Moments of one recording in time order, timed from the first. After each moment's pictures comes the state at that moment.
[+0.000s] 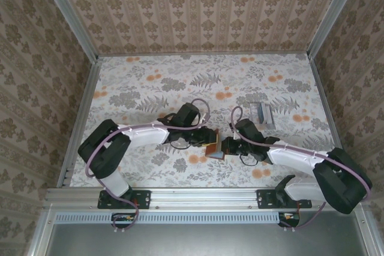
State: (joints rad) left arm -0.87 1.68 0.86 -0.01 0.61 -0.89; right arm 0.60 1.23 0.43 -0.06 -0.27 0.73
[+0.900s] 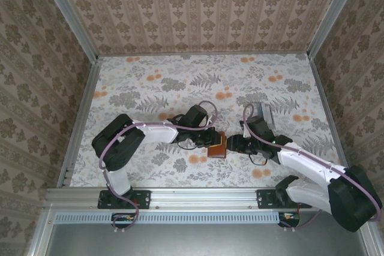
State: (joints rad) left arm -0.91 1.80 0.92 0.04 0.59 -0.93; right arm 0.51 1.09 0.47 -0.30 -0.26 0.68
